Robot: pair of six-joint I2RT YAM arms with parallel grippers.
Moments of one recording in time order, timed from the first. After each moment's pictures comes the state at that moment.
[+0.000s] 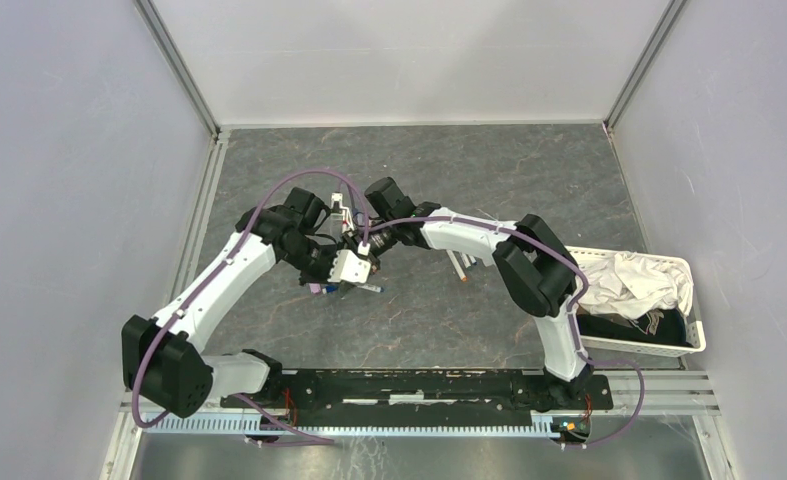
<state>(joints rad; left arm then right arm) -0.43 1.26 1.06 -1.12 0.55 1.38 0.84 2.07 1.50 -0.18 -1.16 0.33</state>
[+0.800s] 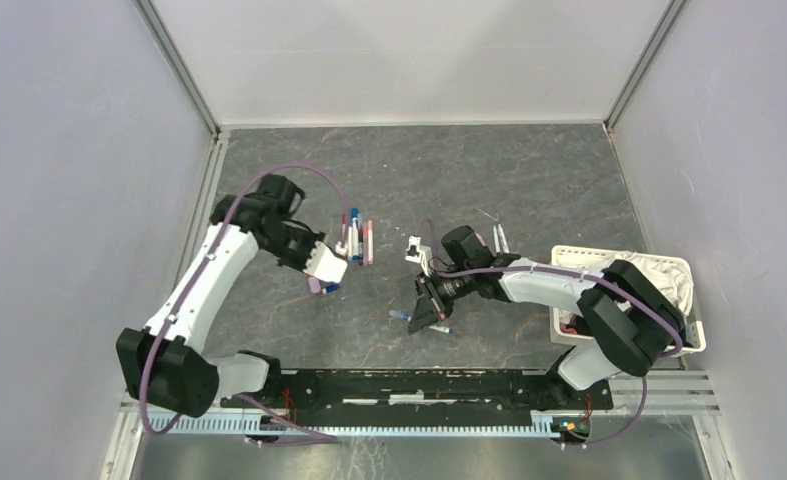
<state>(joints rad) -0.20 1.27 1.18 -1.24 0.50 1.77 0.75 1.52 0.70 -0.04 -0.90 0.30</state>
